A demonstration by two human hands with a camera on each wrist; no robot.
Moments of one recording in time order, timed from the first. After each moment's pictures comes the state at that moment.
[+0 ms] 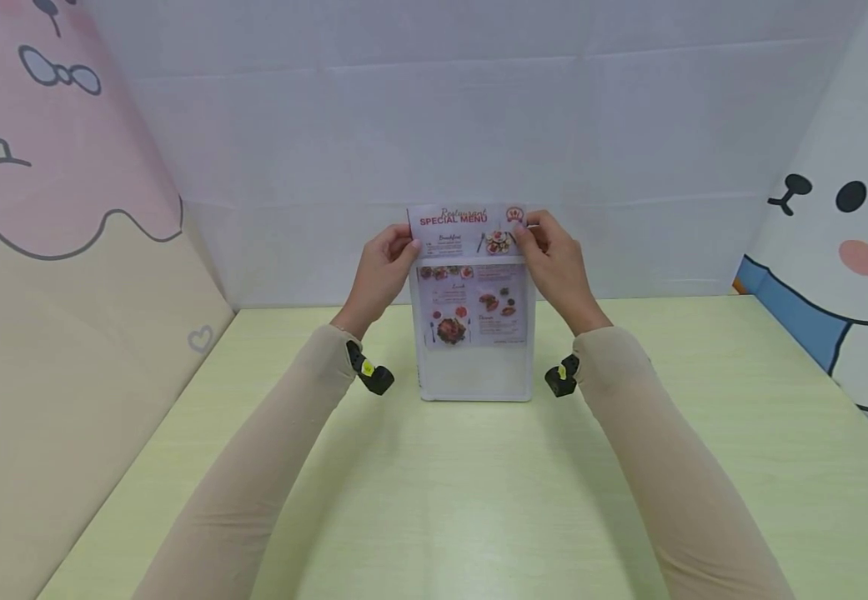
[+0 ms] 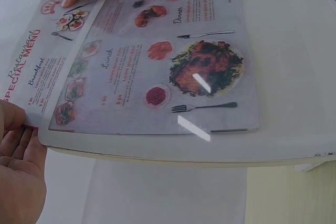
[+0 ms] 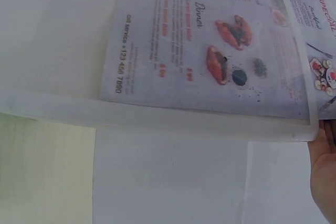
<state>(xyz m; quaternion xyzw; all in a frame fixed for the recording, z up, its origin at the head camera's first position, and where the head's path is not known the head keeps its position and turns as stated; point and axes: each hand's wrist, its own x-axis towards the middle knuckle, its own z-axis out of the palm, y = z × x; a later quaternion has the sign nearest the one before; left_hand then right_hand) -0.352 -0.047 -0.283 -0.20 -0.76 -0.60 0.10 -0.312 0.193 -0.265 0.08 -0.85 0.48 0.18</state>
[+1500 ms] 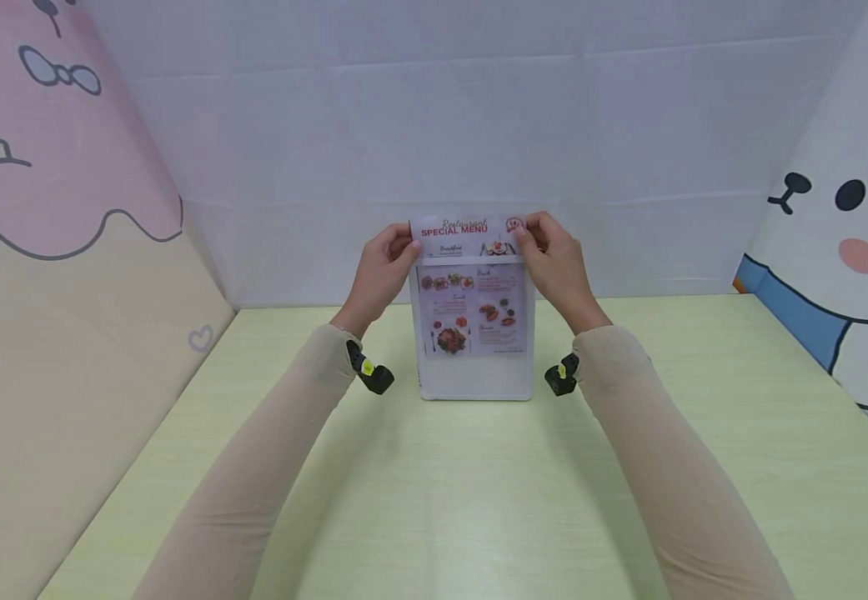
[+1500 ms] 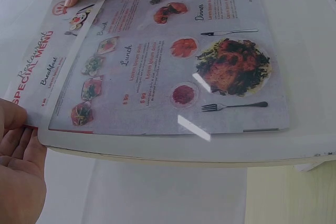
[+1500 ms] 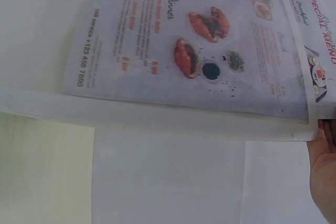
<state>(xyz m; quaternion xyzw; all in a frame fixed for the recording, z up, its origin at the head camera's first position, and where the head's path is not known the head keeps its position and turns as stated) -0.352 -0.046 -0.282 -0.20 -0.76 -0.61 0.10 -0.313 0.192 -0.264 0.06 -0.86 0.48 0.18</state>
